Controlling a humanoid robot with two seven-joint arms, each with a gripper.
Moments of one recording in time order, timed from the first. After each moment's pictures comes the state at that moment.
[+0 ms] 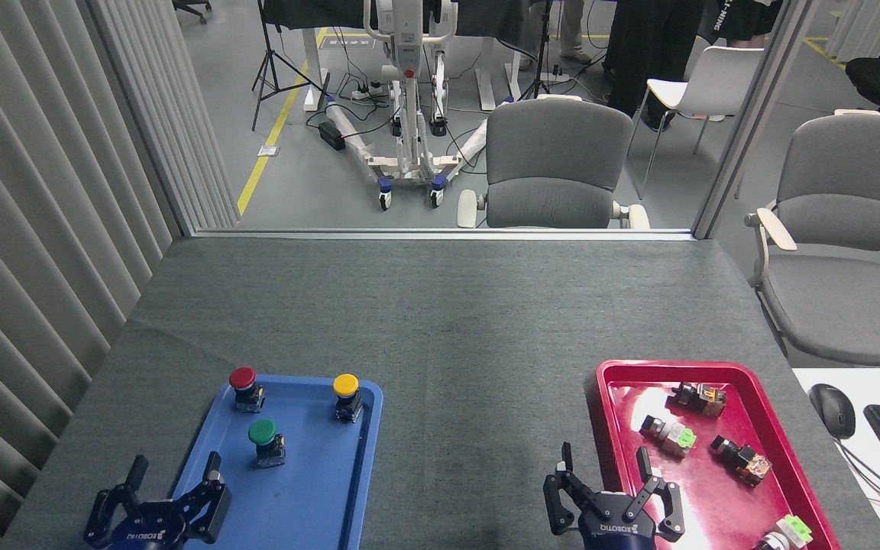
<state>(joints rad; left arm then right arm) 0.11 0.14 0.15 -1.44 -1.34 -0.15 0.24 0.14 0.08 0.15 -1.54 1.54 0.21 -0.20</state>
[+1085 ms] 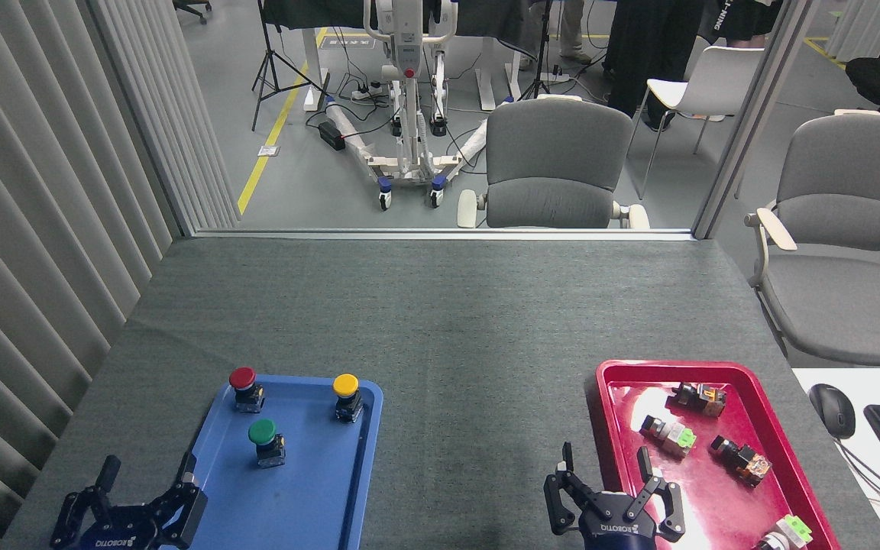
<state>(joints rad) 0.16 0.14 0.23 -1.54 -1.33 -0.23 0.23 0.14 0.08 0.15 -1.54 1.54 0.21 -0.20</state>
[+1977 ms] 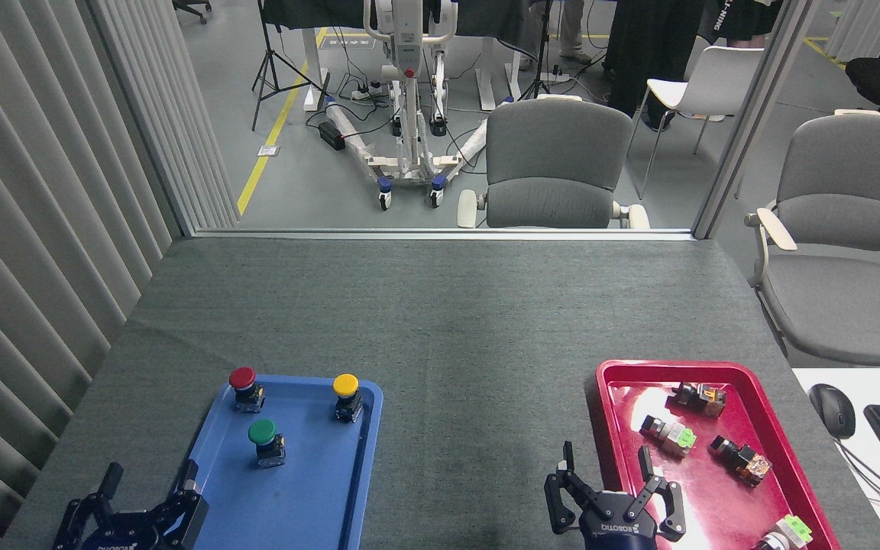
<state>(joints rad) 0.16 0.14 0.23 -1.52 -1.33 -0.24 0.22 0.14 0.08 0.15 -1.54 1.54 0.22 -0.20</state>
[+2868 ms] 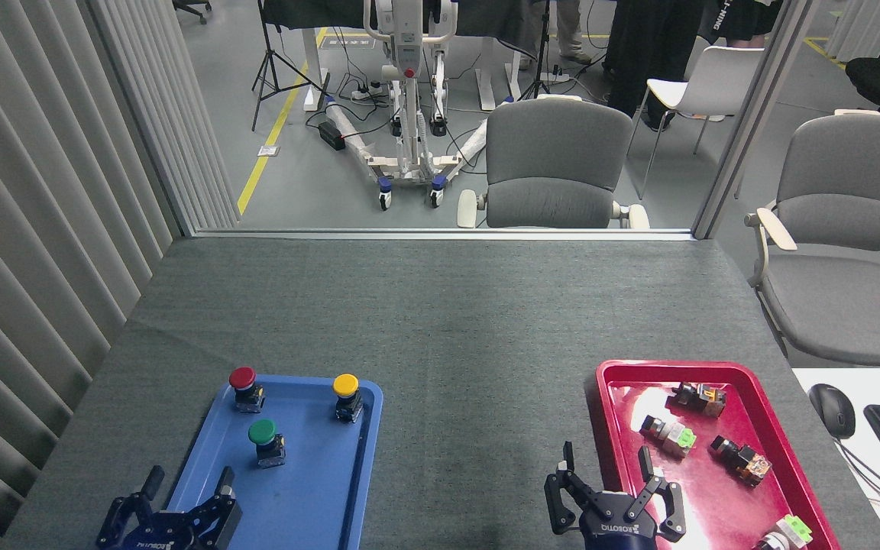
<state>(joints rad) 0.12 0.14 0.15 -1.44 -1.34 -0.24 0.18 0.14 0.09 0.15 -1.54 1.54 0.22 -0.20</state>
